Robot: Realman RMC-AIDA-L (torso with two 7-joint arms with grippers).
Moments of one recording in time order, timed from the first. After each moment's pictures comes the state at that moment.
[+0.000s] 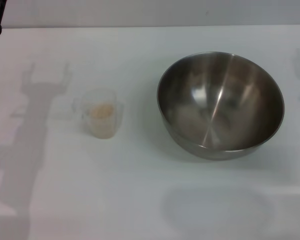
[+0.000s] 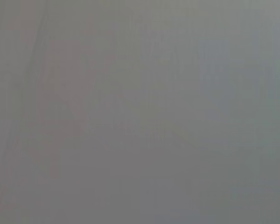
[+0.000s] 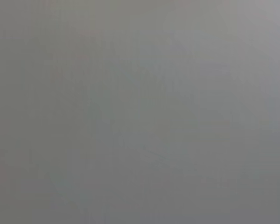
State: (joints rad) left arm -0.40 -2.08 -0.79 -0.39 2.13 1.54 0.03; right arm 0.40 2.08 -1.89 -0.32 0.63 -1.60 -0.07
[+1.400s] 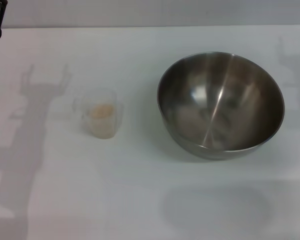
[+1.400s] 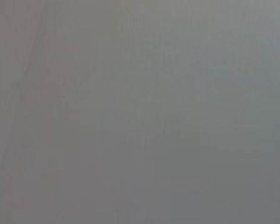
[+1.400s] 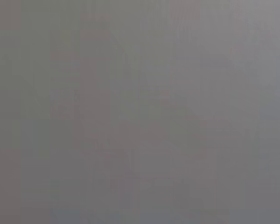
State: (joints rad) left arm -0.40 -2.07 -0.78 -0.38 2.13 1.54 0.03; right arm 0.33 2.08 -1.85 -0.65 0.57 -1.15 -0.32
